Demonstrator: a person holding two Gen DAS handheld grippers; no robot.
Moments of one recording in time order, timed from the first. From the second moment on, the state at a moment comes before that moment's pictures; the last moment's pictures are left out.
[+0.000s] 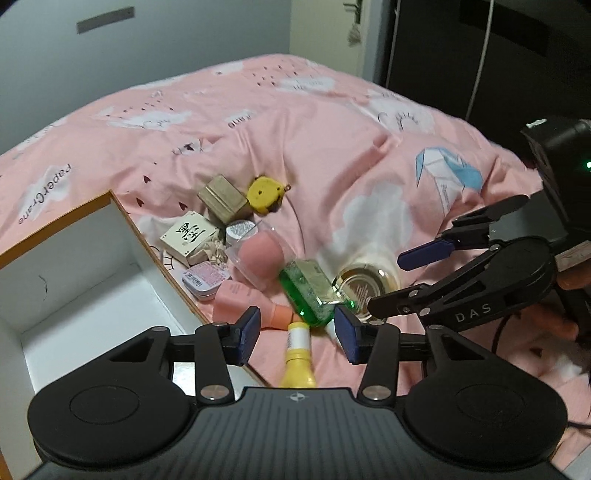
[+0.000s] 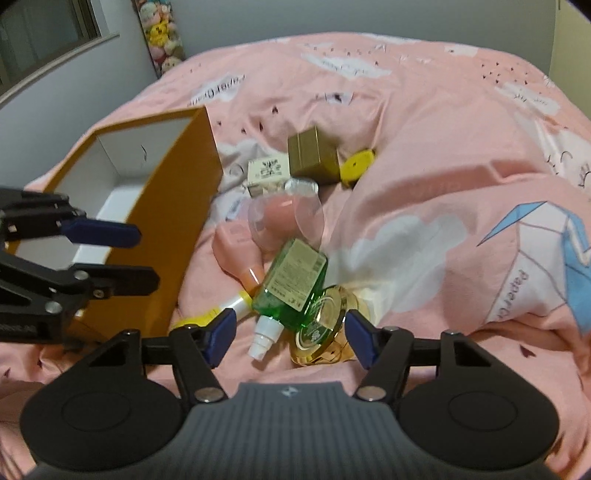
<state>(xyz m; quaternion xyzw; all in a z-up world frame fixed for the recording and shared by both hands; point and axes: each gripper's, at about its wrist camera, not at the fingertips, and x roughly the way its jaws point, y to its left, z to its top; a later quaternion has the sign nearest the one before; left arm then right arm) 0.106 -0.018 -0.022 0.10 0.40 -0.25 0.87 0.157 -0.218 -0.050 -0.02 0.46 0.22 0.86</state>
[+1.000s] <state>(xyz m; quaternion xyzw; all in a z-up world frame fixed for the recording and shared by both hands) 0.215 -0.071 -0.084 0.05 0.59 -0.21 0.78 0.219 -0.231 -0.113 -0.02 0.54 0.18 0.82</state>
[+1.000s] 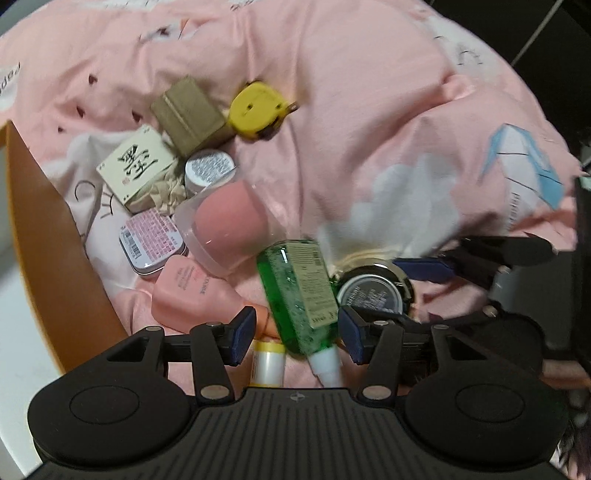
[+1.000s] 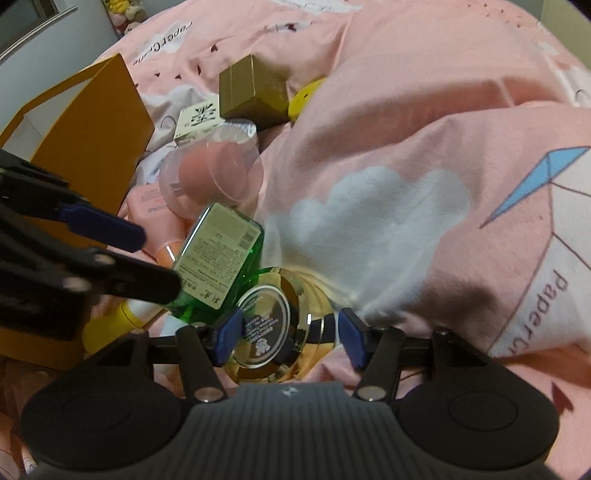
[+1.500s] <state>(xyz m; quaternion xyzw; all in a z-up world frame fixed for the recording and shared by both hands) 0.216 -0.078 -0.100 0.04 0.60 -0.20 0.78 0.208 -0.252 -0.106 0.08 0.53 0.24 0.81</state>
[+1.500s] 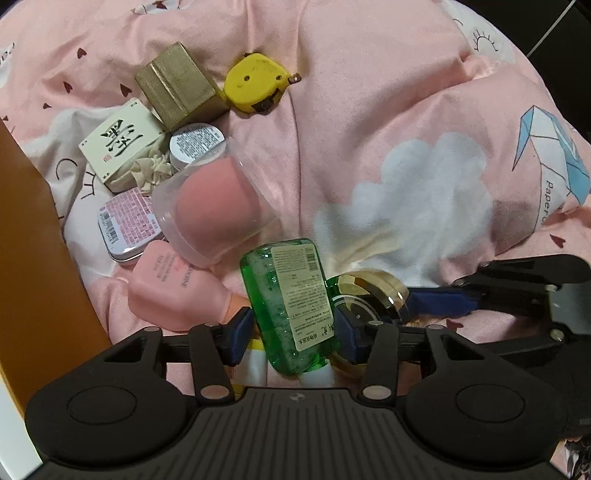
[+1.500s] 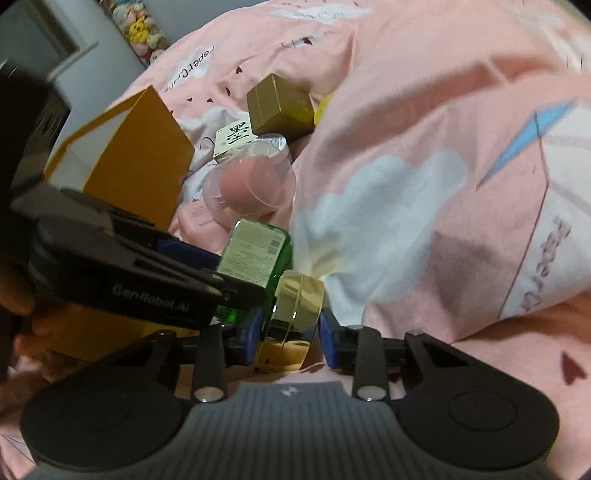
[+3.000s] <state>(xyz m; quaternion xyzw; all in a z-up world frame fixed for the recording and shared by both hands) 0.111 -0.008 0.030 -0.11 0.36 -0.15 0.92 0.162 -0.217 0.008 0.01 0.39 0.25 0.89</state>
